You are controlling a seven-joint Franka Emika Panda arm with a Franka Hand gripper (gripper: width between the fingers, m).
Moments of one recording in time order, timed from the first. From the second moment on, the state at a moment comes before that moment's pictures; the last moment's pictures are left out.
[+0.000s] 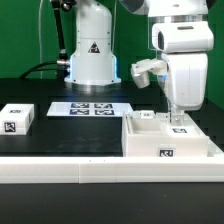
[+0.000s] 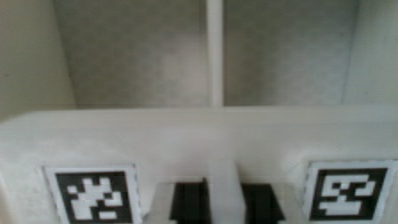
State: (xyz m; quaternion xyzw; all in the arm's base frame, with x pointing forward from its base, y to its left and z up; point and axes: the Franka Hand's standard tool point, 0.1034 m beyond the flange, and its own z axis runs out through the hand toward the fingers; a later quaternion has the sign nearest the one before) arm 0.575 0.104 0.057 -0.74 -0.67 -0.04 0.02
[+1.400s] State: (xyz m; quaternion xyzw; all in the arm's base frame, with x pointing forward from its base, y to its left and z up) arm 0.539 0.113 0.081 -0.76 -0.65 -0.03 0.01
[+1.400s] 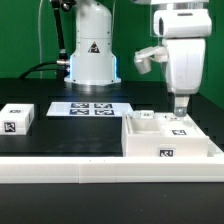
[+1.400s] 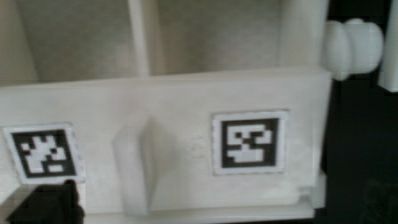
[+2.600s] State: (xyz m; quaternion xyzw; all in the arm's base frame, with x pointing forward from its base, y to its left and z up) arm 0.471 0.106 0.073 -0.76 -0.65 -0.01 0.01
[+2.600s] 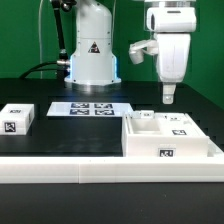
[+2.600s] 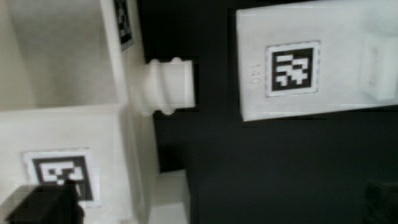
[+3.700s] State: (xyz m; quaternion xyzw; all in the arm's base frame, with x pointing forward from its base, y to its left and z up) arm 0.421 0.096 0.043 -0.76 -0.65 -0.02 0.02
